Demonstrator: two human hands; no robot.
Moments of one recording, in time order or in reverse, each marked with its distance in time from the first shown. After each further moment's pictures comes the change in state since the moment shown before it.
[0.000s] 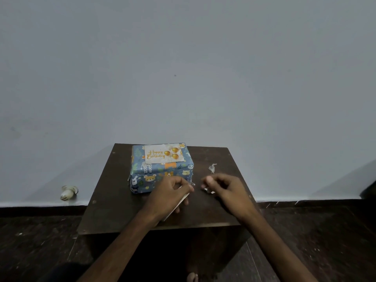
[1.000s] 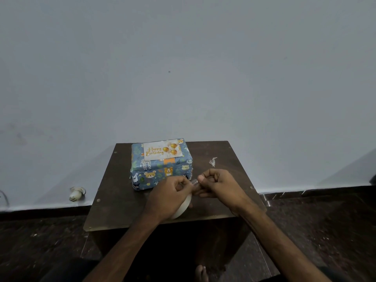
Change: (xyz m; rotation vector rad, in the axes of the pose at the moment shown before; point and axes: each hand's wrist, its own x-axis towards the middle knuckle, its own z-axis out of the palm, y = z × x) left_hand -0.013 0.000 0.005 0.259 -0.011 0.090; right_hand -0.002 -0.014 0.013 0.251 -0.186 0.214
